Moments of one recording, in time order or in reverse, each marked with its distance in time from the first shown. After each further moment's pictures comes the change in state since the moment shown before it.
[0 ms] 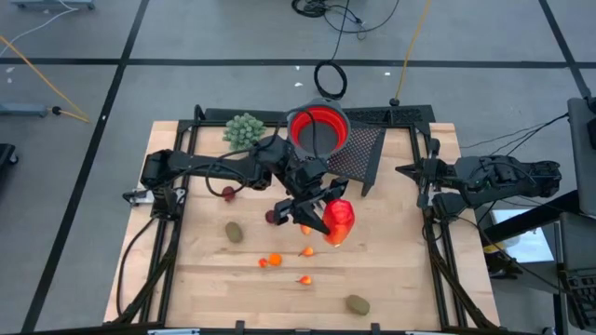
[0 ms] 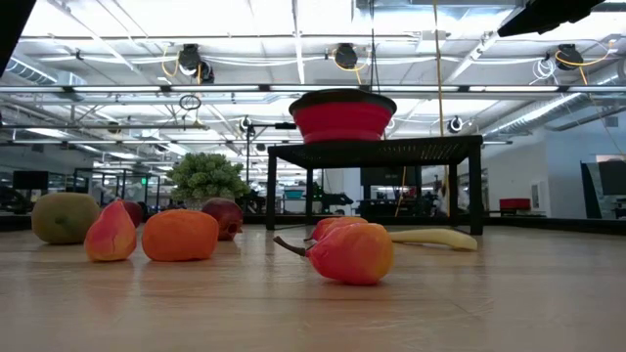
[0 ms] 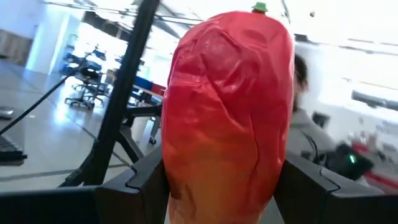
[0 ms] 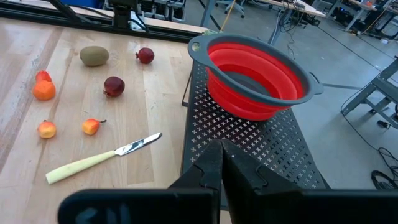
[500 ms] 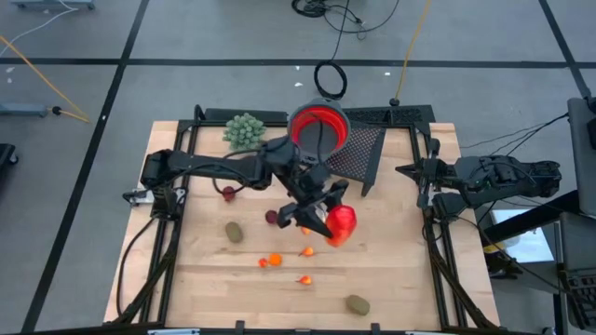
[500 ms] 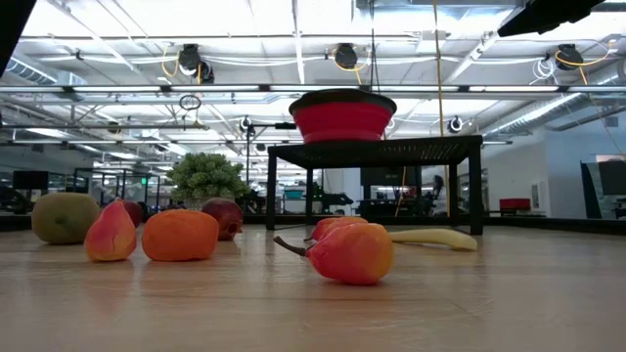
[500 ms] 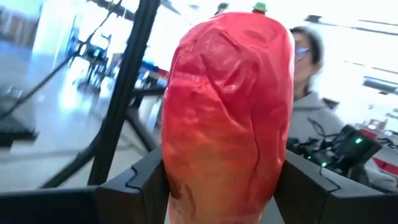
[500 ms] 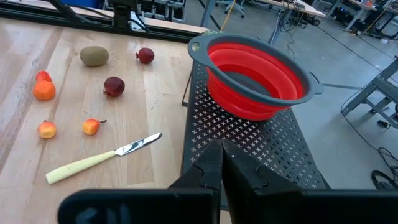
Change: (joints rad) left arm 0.000 0.000 0.000 -0.108 0.027 0.093; right arm 0.000 0.000 0.000 0.000 0.000 0.000
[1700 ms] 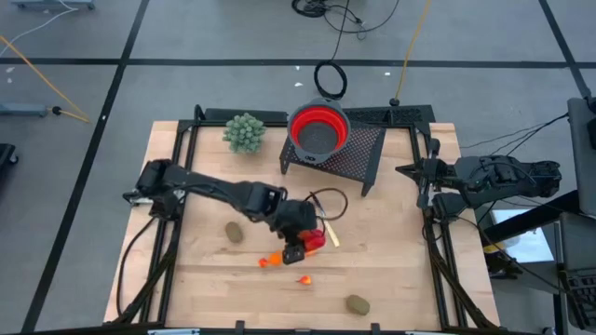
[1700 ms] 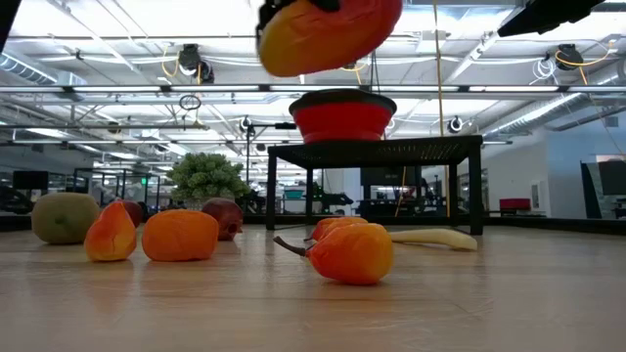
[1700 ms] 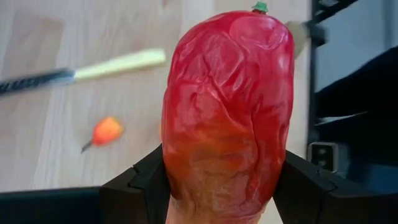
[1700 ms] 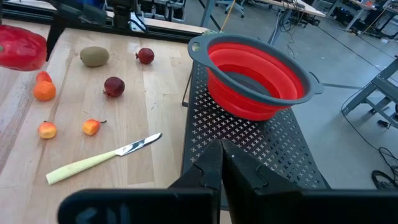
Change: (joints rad) left arm -0.179 0.002 0.000 -1.298 -0.731 0.152; right arm 0.000 0.000 0.000 0.000 0.000 0.003
